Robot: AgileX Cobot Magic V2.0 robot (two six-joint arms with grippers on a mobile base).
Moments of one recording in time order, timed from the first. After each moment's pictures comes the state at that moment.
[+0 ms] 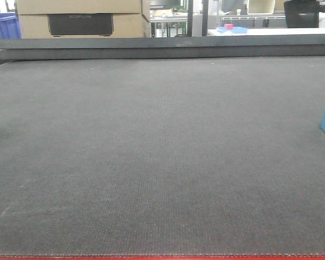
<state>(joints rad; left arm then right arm) 0.00 0.01 0.00 0.05 0.00 -0.07 -0.05 0.00 0.00 0.04 0.03 0.00</state>
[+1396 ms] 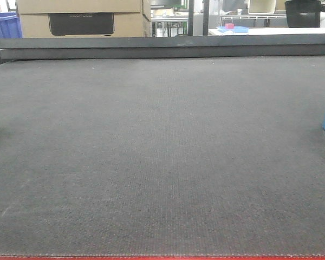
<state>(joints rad) 0.00 1.10 -1.16 0.02 1.04 -0.07 -0.05 1.03 -1.10 0.04 1.02 0.00</state>
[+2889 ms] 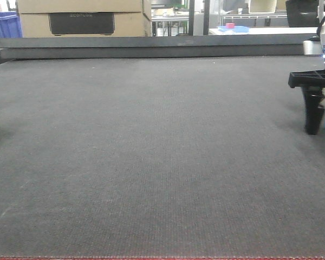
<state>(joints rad) 0.00 1.42 -1.18 -0.04 0.99 -0.07 -0.06 1.90 -1.38 0.07 1.03 0.19</state>
